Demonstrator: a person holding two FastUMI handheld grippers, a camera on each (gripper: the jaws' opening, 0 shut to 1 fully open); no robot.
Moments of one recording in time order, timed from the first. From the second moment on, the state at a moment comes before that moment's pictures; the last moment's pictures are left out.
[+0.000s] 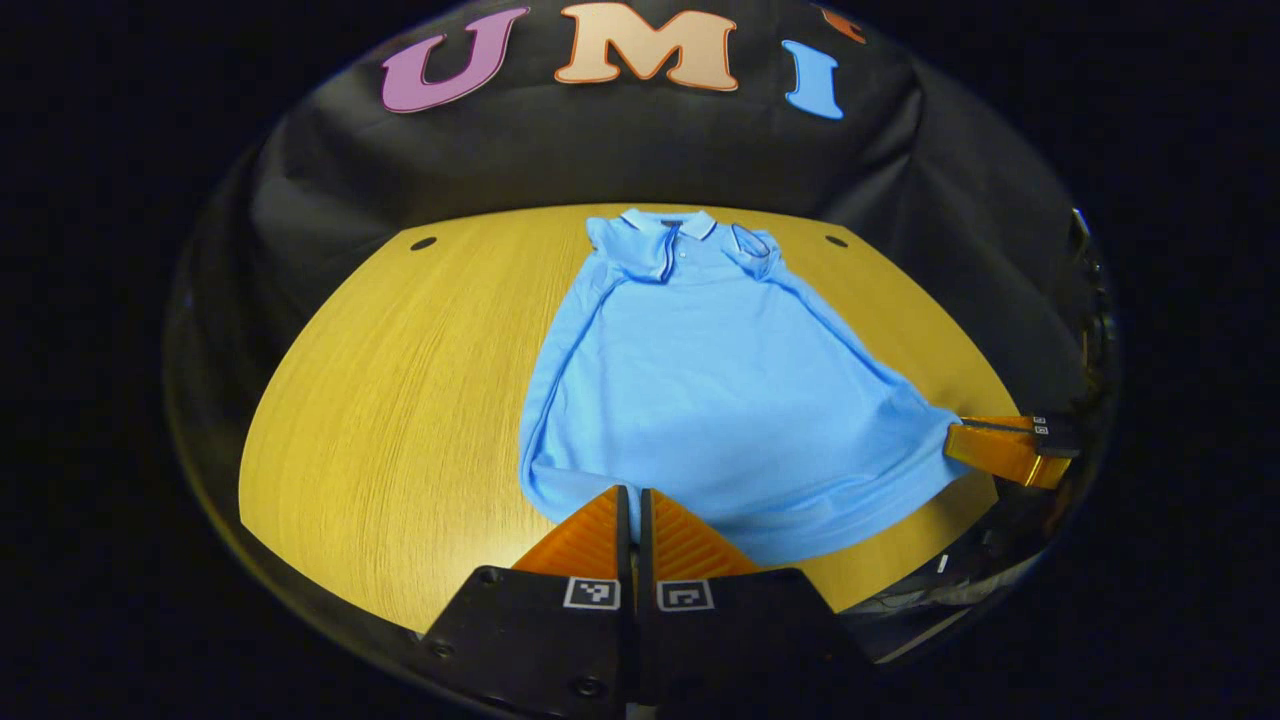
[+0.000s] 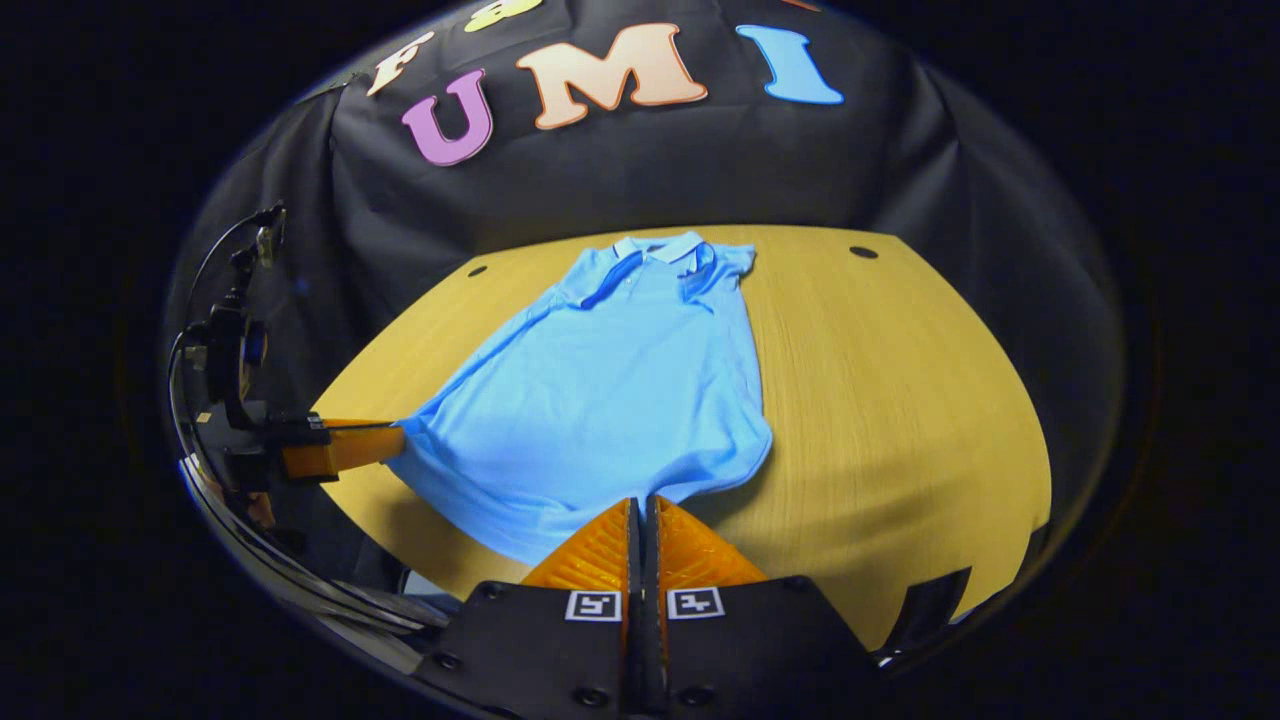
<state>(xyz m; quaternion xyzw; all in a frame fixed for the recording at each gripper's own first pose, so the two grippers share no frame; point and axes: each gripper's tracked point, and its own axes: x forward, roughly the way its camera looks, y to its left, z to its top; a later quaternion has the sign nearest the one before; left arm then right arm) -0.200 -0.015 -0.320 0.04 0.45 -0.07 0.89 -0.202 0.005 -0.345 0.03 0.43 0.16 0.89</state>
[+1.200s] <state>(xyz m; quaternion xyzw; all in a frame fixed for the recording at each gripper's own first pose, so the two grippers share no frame) 0.077 0.000 -0.282 -0.01 0.36 -0.07 0.93 0.069 0.033 -0.304 0.08 0.31 0.09 0.94</state>
